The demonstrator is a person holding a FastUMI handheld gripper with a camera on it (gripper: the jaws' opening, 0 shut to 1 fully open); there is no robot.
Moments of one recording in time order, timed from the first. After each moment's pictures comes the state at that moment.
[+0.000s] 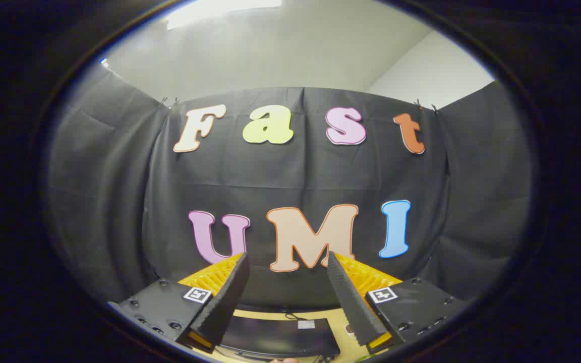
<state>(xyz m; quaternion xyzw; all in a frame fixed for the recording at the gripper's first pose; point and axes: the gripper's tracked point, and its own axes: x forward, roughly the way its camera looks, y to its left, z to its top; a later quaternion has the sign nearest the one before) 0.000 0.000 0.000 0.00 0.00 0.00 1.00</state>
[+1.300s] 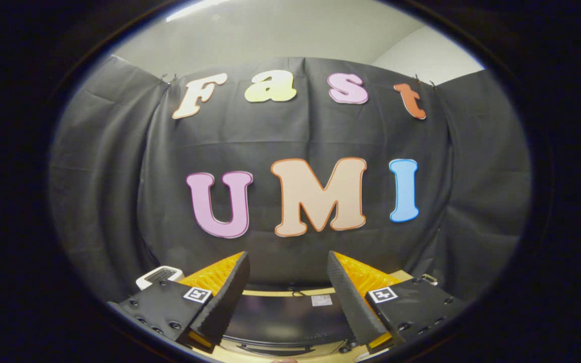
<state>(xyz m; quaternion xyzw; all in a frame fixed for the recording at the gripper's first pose) 0.013 0.019 -0.153 0.00 0.07 -0.01 1.00</state>
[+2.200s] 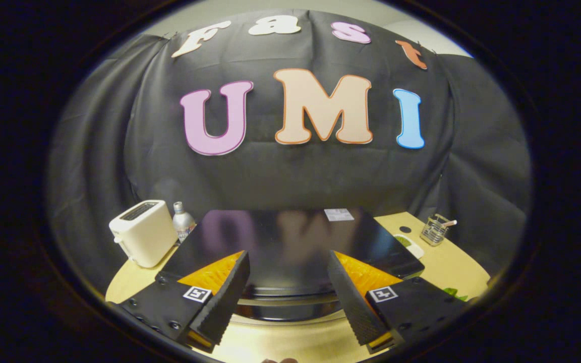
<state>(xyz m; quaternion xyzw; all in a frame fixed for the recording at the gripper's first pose) -0.019 0.038 -0.362 -0.03 0.22 -0.03 0.98</state>
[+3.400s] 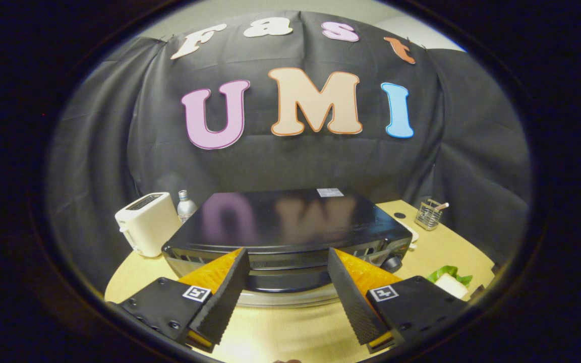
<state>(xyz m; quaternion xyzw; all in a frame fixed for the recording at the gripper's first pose) -0.076 0.025 -0.373 -0.01 0.22 -0.04 0.98</state>
